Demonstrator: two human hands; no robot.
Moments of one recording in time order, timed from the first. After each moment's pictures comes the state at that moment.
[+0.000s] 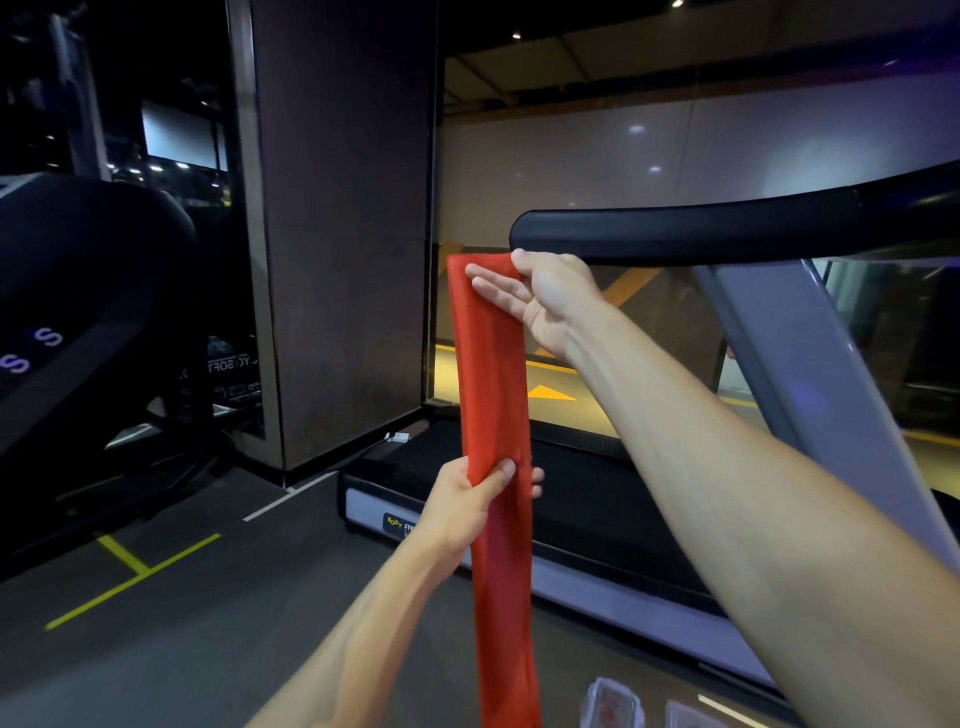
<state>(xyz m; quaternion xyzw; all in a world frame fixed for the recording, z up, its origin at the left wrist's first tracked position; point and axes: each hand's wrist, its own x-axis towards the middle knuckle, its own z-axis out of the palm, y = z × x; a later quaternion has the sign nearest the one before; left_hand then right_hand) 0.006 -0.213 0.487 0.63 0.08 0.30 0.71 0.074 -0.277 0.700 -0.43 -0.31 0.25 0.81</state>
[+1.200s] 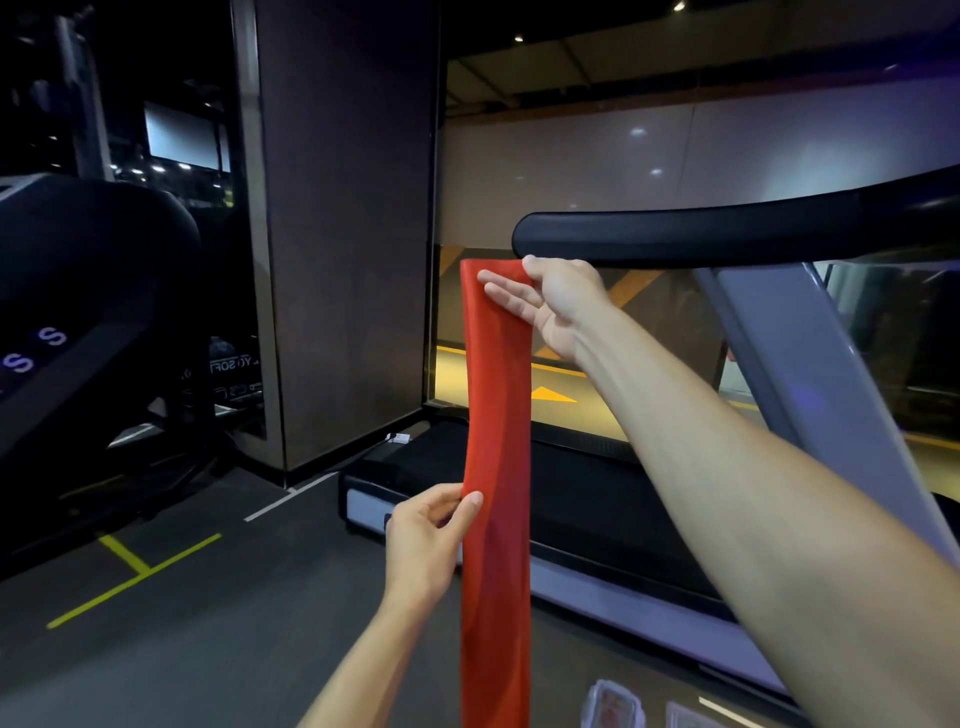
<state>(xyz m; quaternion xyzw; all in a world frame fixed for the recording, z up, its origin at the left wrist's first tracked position) -0.024 -0.207 0.449 0.64 0.15 0.44 0.61 0.077 -0.279 0.697 -0.46 -0.29 0.22 0.81</state>
